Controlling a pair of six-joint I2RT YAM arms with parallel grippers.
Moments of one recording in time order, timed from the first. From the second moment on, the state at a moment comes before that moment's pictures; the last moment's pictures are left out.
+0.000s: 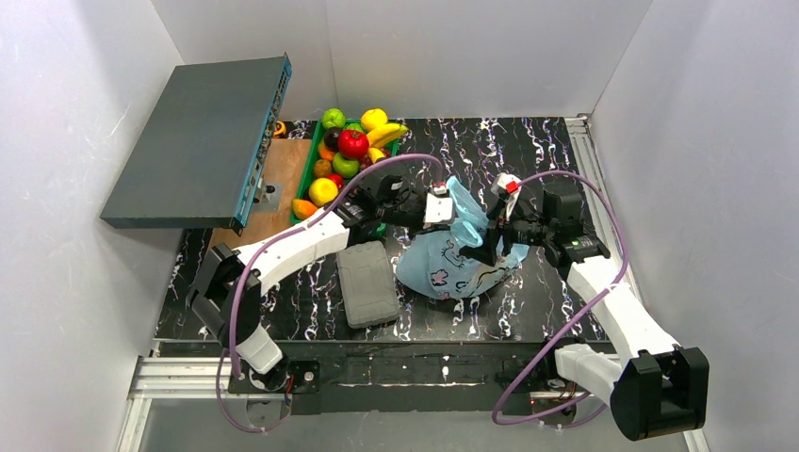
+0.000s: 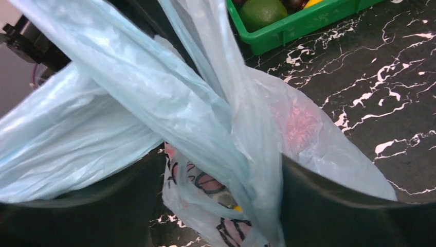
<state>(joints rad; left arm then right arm) -0.77 1.59 1.22 -0.09 0.75 0.67 0.22 1.04 0.73 -0.22 -0.98 -0.19</state>
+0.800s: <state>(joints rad) -0.72 1.72 1.36 -0.18 0.83 0.55 0.13 1.02 0.77 -0.29 -1.04 -0.24</state>
